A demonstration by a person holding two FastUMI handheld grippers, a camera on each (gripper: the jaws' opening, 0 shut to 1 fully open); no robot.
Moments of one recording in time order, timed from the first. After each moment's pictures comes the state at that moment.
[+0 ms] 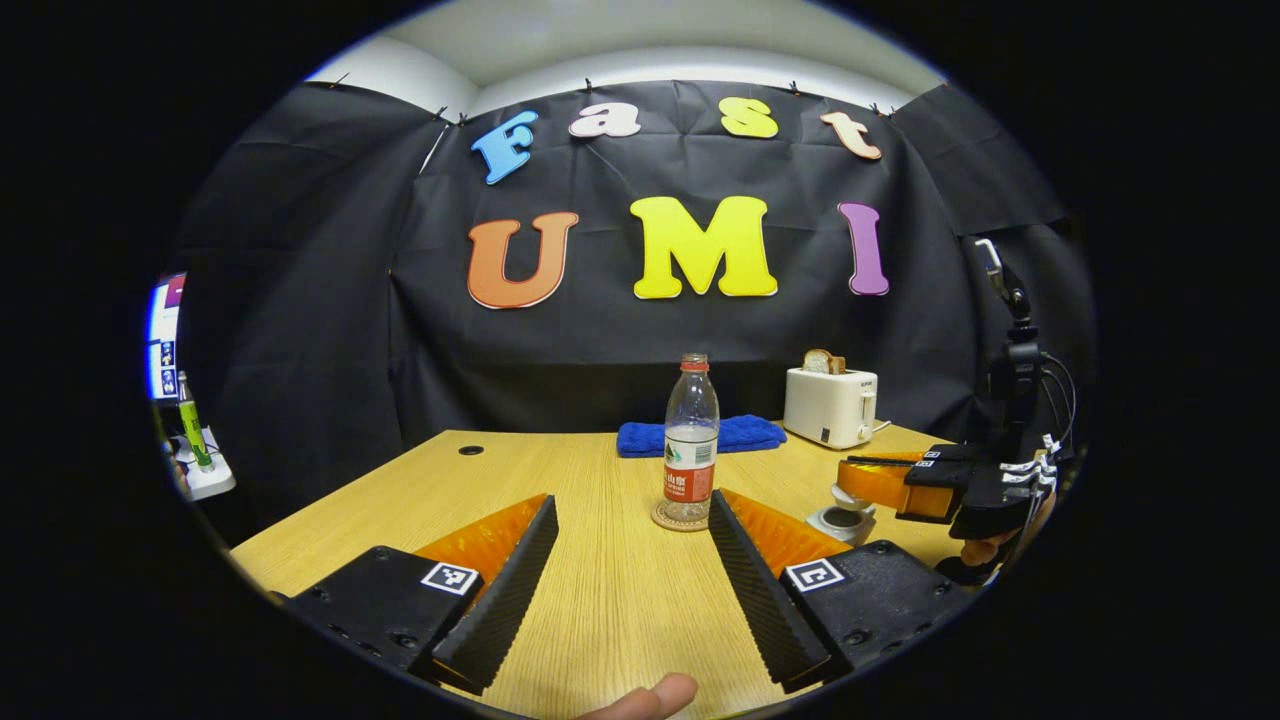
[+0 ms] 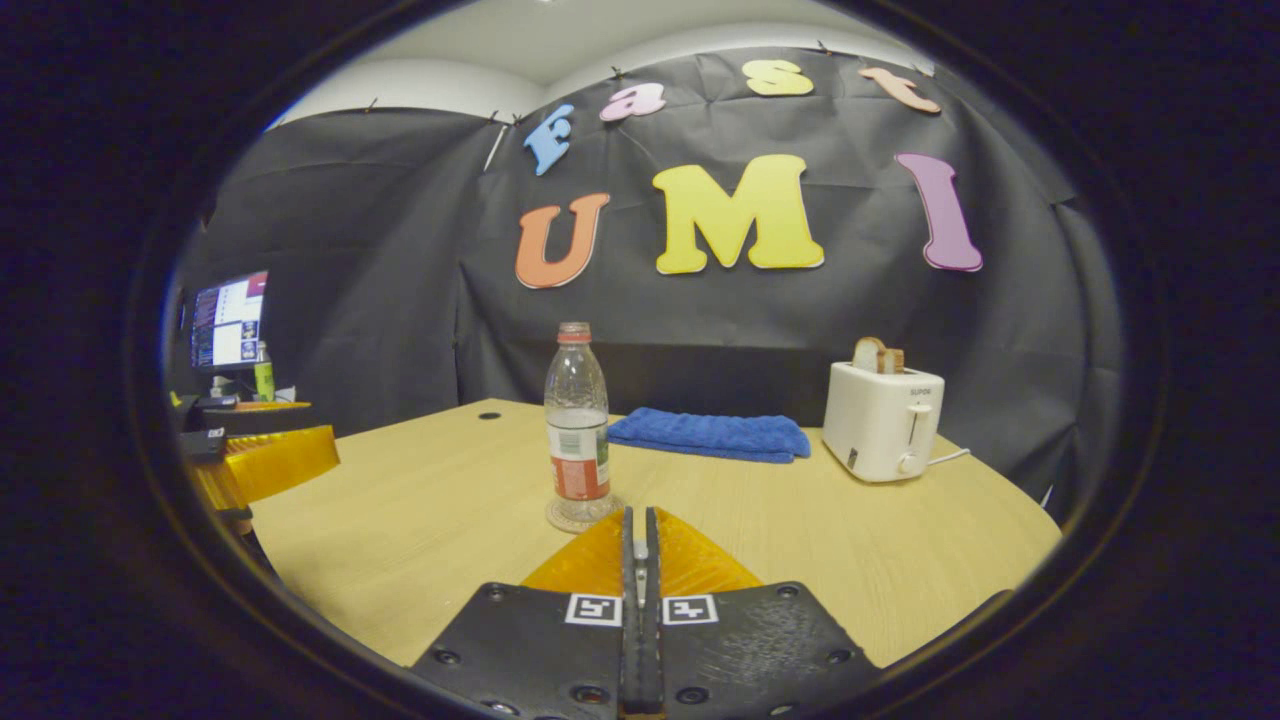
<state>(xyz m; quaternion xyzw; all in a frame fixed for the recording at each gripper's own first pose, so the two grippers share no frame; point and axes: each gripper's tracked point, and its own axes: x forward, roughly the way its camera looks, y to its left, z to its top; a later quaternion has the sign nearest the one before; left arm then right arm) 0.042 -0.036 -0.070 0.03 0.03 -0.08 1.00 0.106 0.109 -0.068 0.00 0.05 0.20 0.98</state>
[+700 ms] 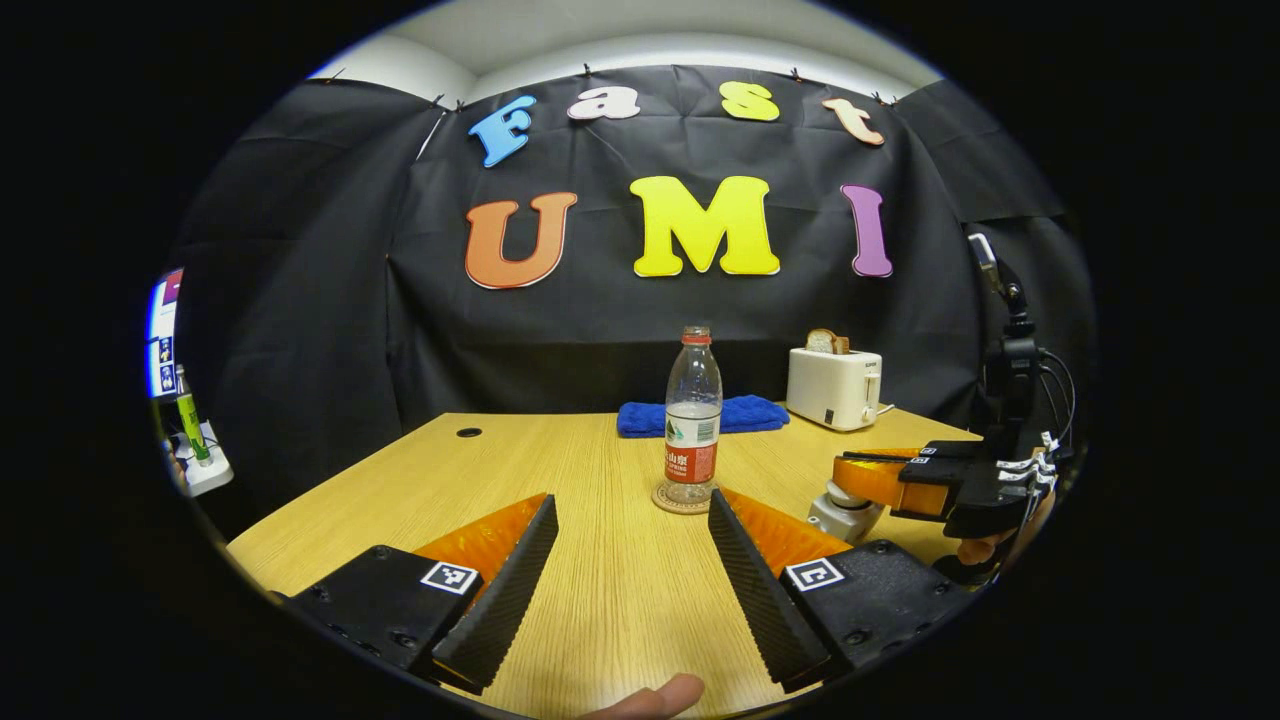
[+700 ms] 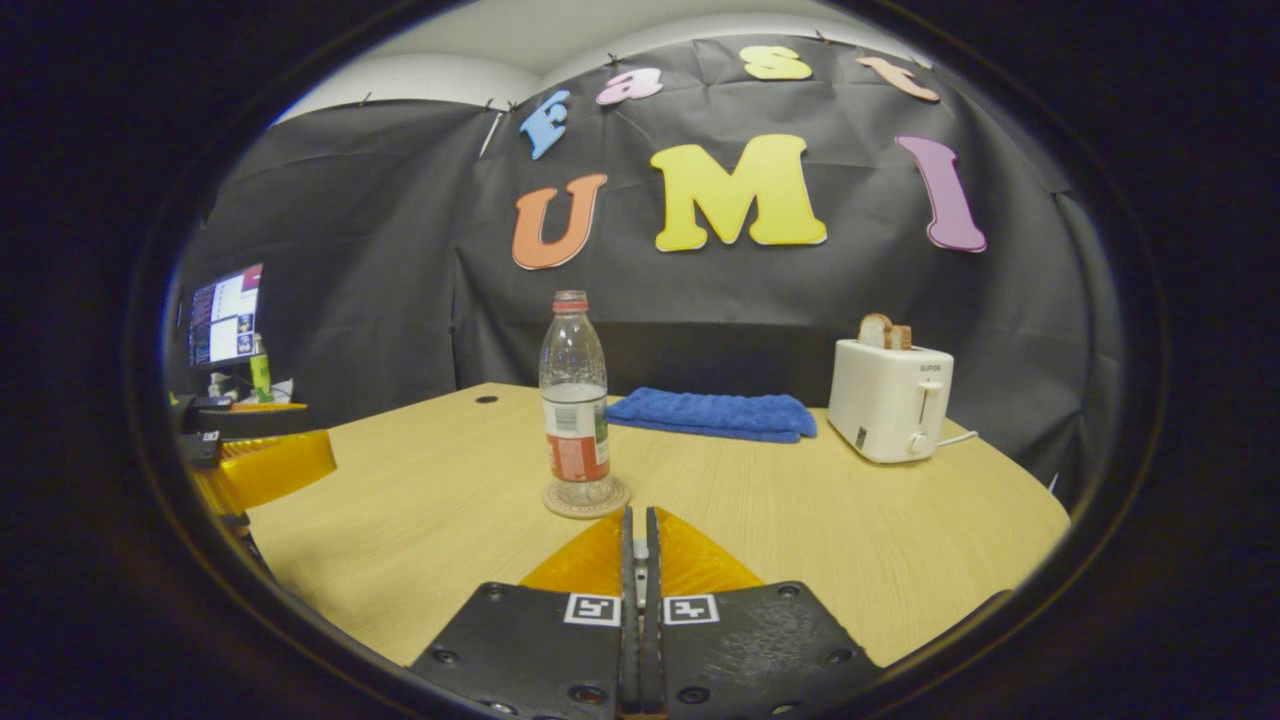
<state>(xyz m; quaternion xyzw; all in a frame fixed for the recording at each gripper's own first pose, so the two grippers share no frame) 0.047 -0.038 -0.087 0.04 0.06 -0.08 0.99 0.116 0.112 -0.084 0.01 0.07 0.20 0.98</state>
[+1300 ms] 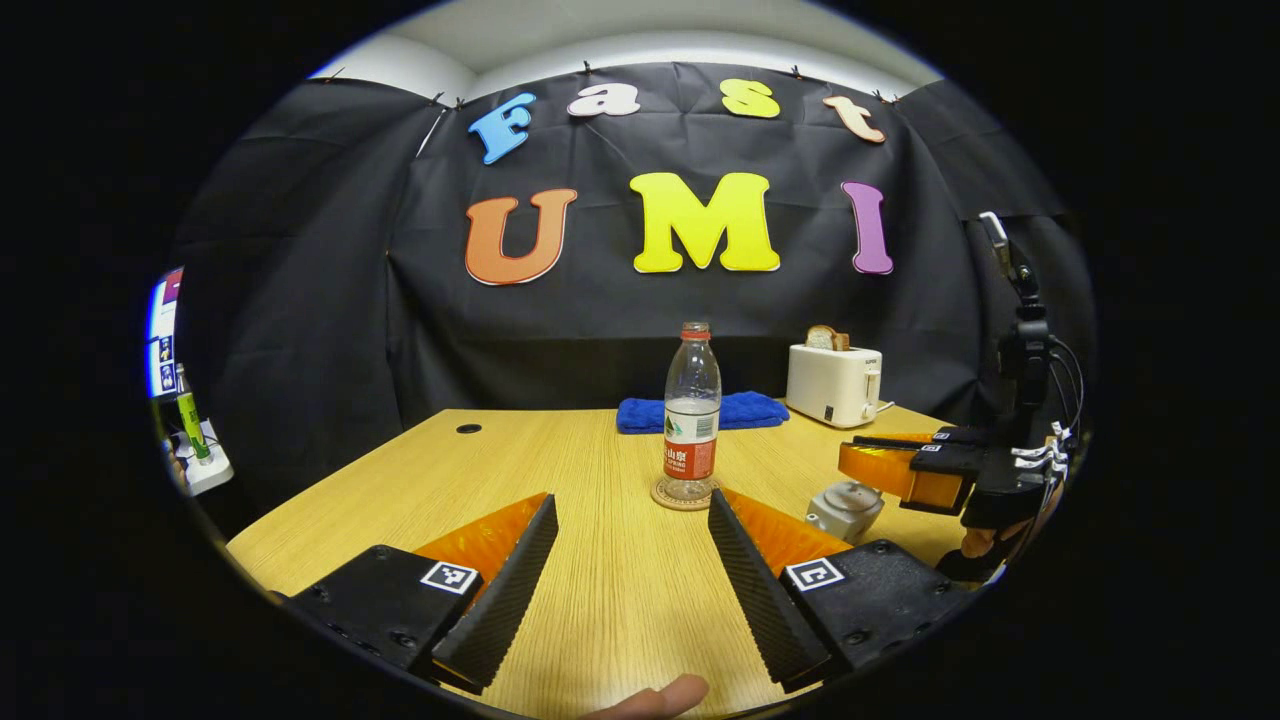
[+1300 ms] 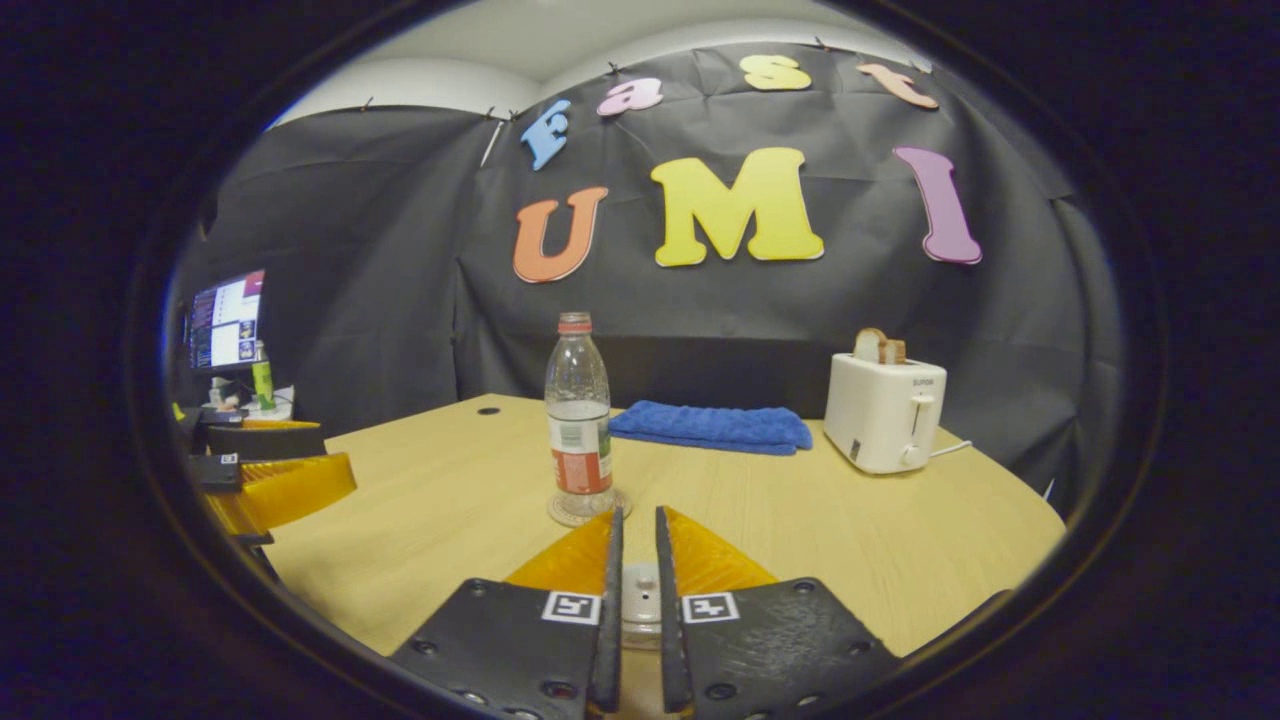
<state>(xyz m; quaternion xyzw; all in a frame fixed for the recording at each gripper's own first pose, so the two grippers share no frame) 0.044 -0.036 -0.086 0.04 0.06 -0.08 0.99 0.100 0.104 -0.064 0.01 0.04 0.18 0.98</state>
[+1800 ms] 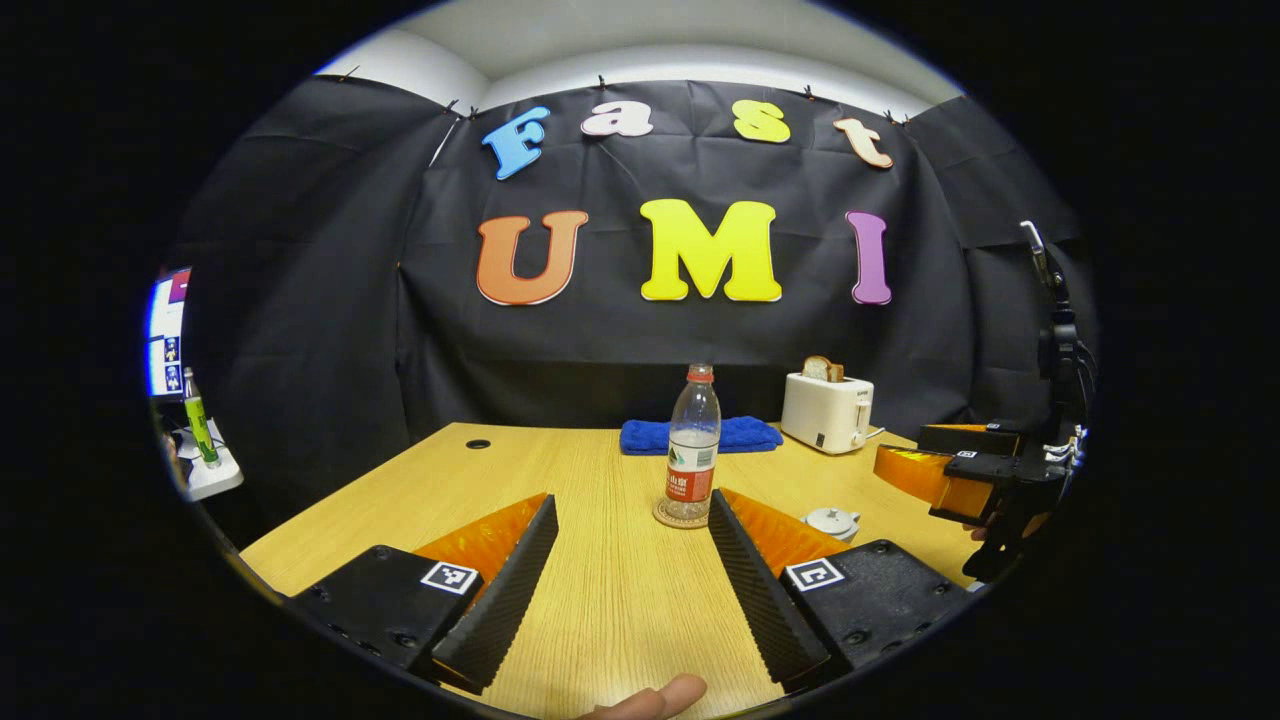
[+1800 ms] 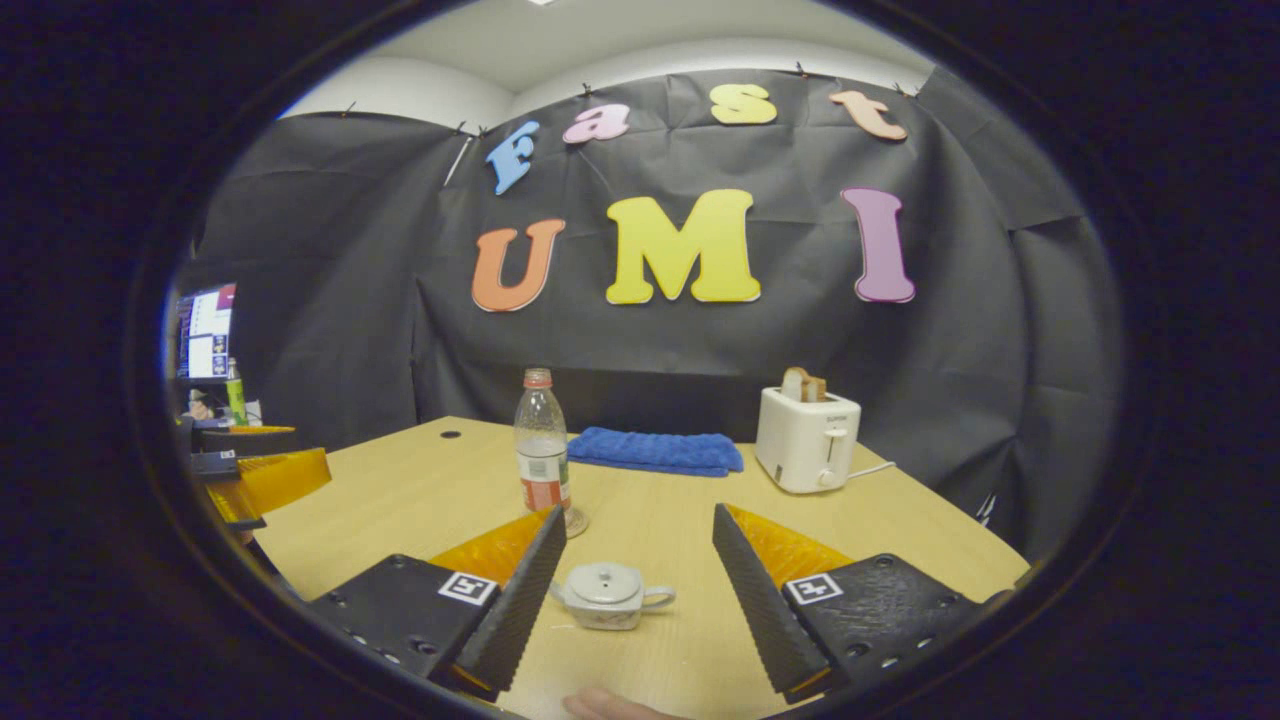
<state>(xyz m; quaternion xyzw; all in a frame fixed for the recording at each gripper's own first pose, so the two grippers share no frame) 0.014 -0.023 -0.039 0.02 0.04 -0.08 1.00 0.036 0.058 -0.014 0.02 0.03 0.10 0.99</state>
